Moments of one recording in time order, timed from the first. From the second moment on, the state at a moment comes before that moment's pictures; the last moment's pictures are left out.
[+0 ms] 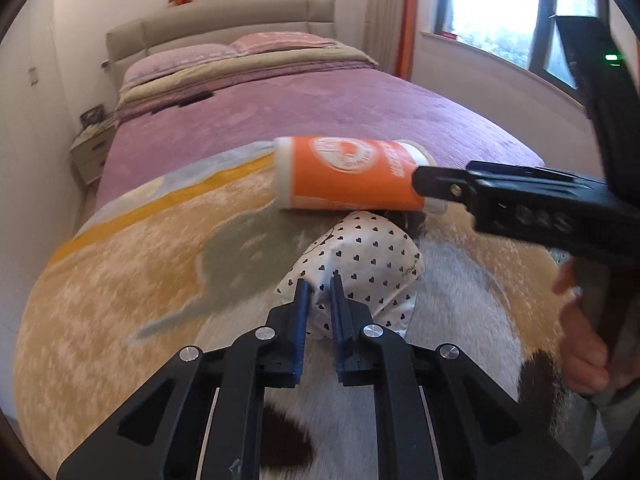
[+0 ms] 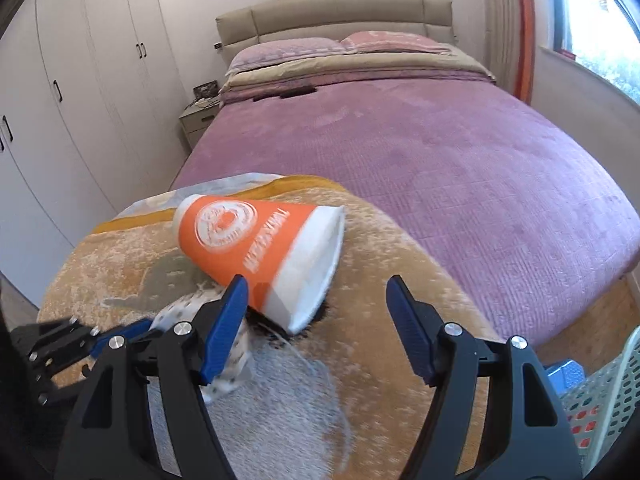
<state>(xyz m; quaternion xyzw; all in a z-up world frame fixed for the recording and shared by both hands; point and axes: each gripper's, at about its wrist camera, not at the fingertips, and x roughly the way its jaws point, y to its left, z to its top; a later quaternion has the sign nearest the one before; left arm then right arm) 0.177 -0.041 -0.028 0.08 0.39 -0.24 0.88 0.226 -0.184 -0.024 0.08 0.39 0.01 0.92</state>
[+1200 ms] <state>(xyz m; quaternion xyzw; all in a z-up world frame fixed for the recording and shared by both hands) 0.053 0.065 -0.037 -0.02 0.41 -0.19 0.89 0.058 -0.149 -0.042 0.13 0.41 0.08 0.90</state>
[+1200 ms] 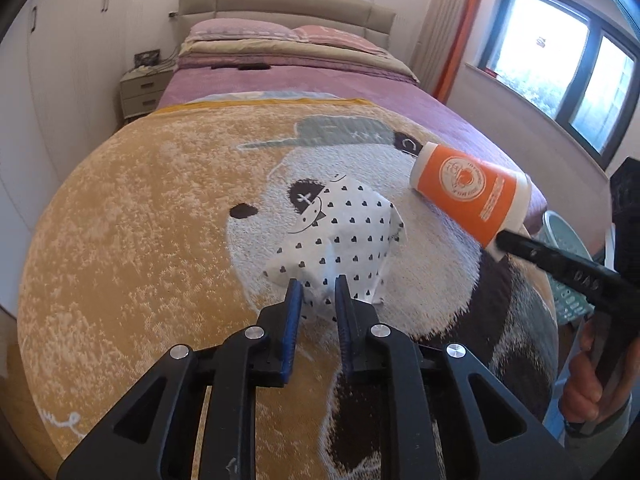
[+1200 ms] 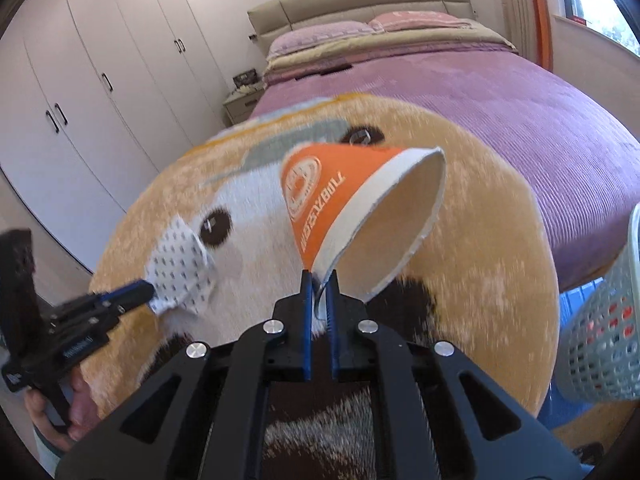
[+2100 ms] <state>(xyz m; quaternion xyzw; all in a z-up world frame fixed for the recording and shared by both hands) 0.105 0.043 -0.055 0.07 0.45 -0.20 0.87 0.017 -0.200 -0.045 0.12 0.39 0.05 0.91</state>
